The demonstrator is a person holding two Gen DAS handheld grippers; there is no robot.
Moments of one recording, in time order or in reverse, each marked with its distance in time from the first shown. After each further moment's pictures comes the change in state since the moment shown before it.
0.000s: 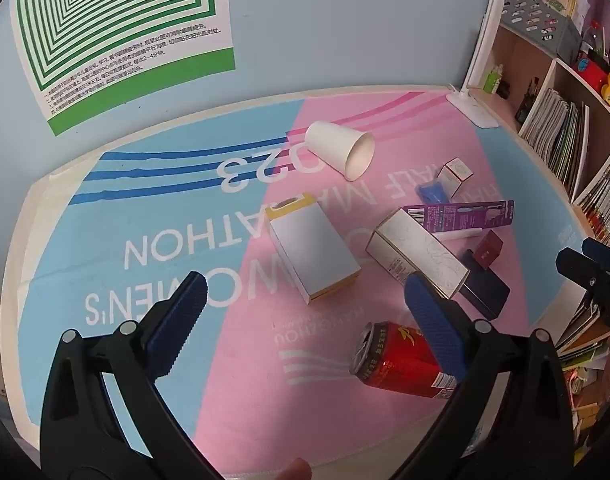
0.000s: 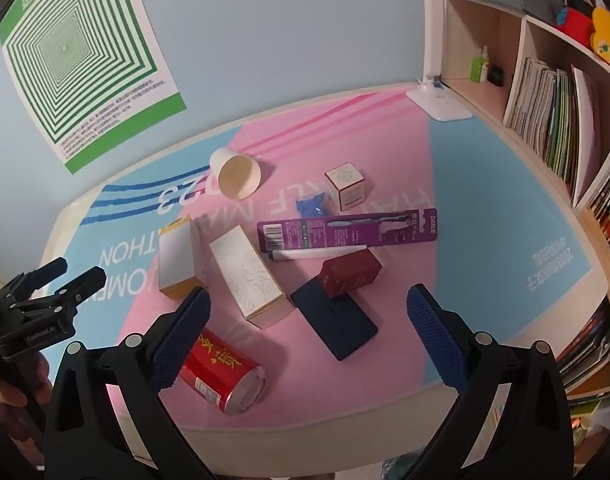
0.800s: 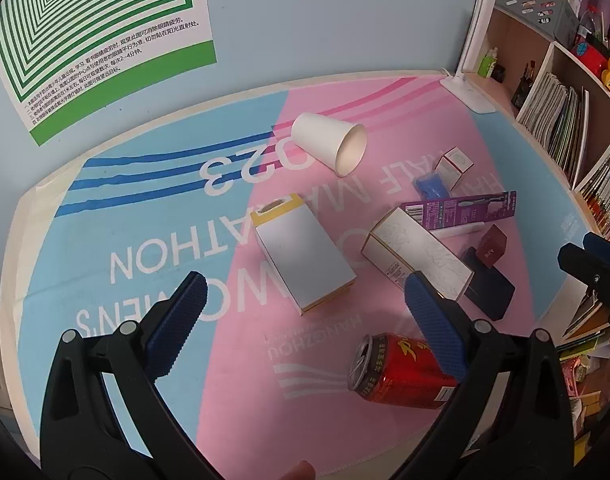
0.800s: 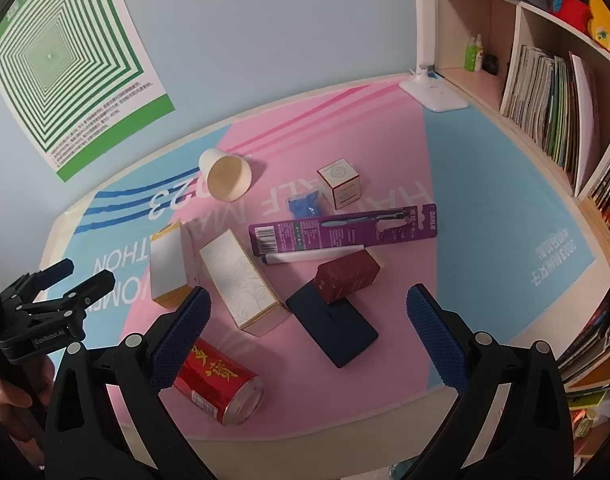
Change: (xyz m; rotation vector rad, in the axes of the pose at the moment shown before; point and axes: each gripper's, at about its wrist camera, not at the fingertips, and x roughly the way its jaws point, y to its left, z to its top) left arm 0.025 -0.009 0.012 0.043 0.038 -0.020; right arm 0.017 -0.006 0.005 0.044 0.022 -0.007
